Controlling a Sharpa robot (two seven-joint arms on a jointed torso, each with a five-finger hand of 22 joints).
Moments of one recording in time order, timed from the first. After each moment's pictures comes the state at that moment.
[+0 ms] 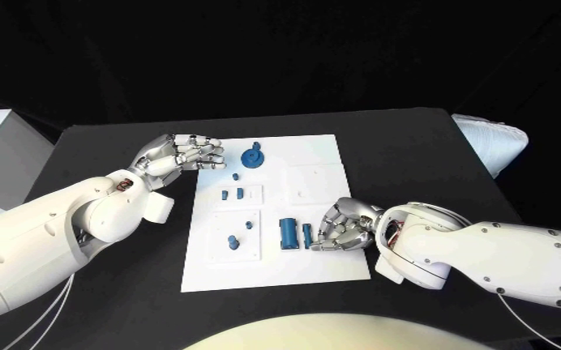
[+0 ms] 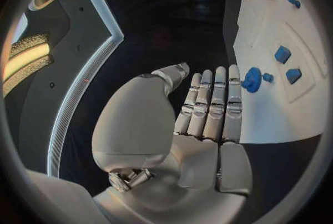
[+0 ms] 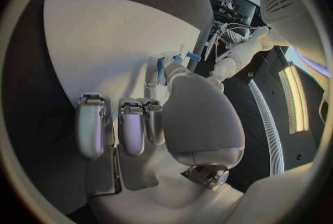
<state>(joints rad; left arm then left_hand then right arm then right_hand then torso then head) 0.86 -0.92 0.26 1.43 -0.27 0.04 0.30 1.38 -0.17 0.52 0.11 0.14 0.92 0.21 0.18 0.30 1.09 0.16 0.07 0.07 1.01 0.13 0.16 0.34 0.18 0.98 0.24 0.15 0.07 1.01 -0.98 -0.17 1.83 -1.05 -0.33 -0.34 1.27 -0.19 0.17 0.29 0.14 1.09 0.02 0.53 0.53 1.47 -0.05 1.56 1.31 1.46 -0.11 1.57 1.31 0.03 1.47 0.00 1.43 1.31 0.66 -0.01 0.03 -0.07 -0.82</state>
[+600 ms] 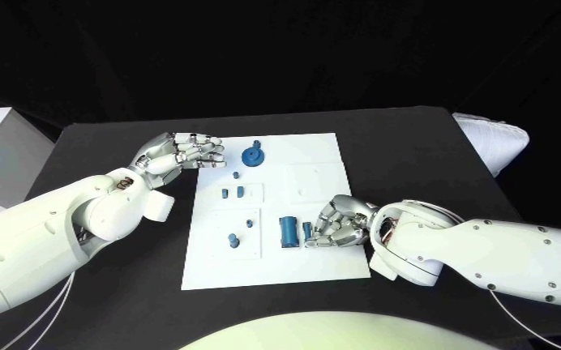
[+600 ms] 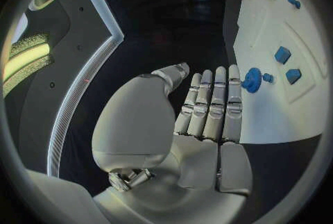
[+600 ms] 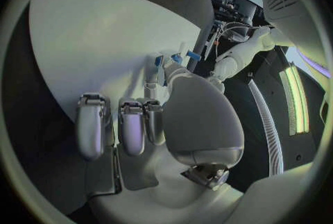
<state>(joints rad) 0.86 -0.92 0.26 1.44 -0.27 0.04 0.30 1.38 -0.17 0.52 0.11 0.14 0.92 0.21 0.18 0.30 1.09 0.16 0.07 0.07 1.01 0.13 0.16 0.34 0.18 0.98 0.24 0.15 0.07 1.01 -0.95 -0.17 1.81 -1.05 -0.35 -0.35 1.26 -0.17 0.17 0.29 0.14 1.09 0.02 0.53 0.52 1.47 -0.05 1.56 1.31 1.46 -0.11 1.57 1.31 0.03 1.47 0.00 1.43 1.31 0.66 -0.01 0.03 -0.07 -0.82</state>
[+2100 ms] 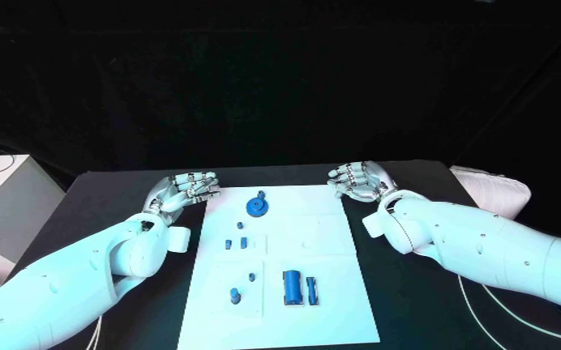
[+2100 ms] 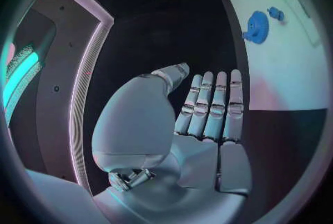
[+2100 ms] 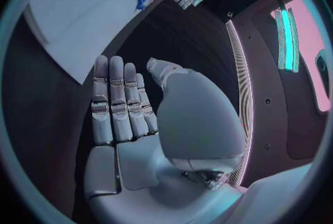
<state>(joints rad) 0.87 -0.75 0.26 1.20 -0.21 -0.20 0.41 1.38 -0.17 0.53 0.11 0.14 0.90 0.21 0.15 0.29 1.04 0.18 0.07 0.06 0.94 0.16 0.08 0.31 0.18 0.91 0.28 0.08 0.07 1.09 -0.70 -0.10 1.12 -0.41 -0.46 0.38 1.38 -0.23 0.48 0.23 0.14 0.87 0.18 0.32 0.39 1.08 0.11 0.23 0.55 1.12 0.06 0.36 0.74 0.17 1.10 0.16 0.06 0.70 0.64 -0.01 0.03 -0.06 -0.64</state>
